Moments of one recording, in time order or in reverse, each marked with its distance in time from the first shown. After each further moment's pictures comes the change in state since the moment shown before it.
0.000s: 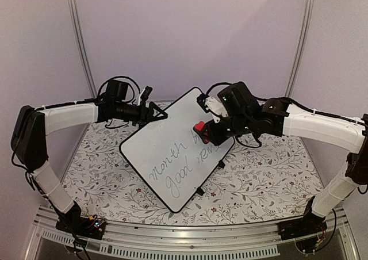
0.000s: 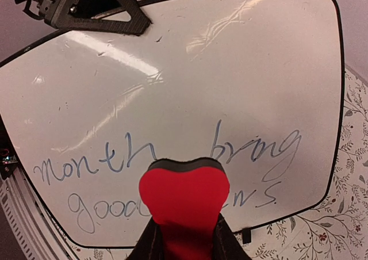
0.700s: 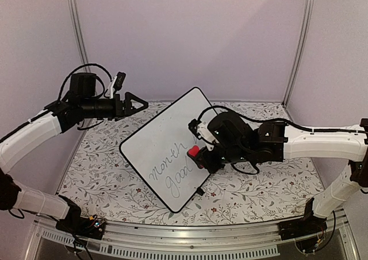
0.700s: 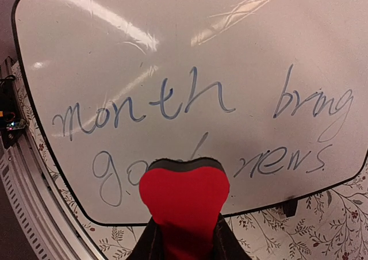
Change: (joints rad) left arm 0.001 -0.438 -0.108 -0.126 -0.157 0.003; right arm 0.202 -0.048 -0.171 0.059 0.111 0.095
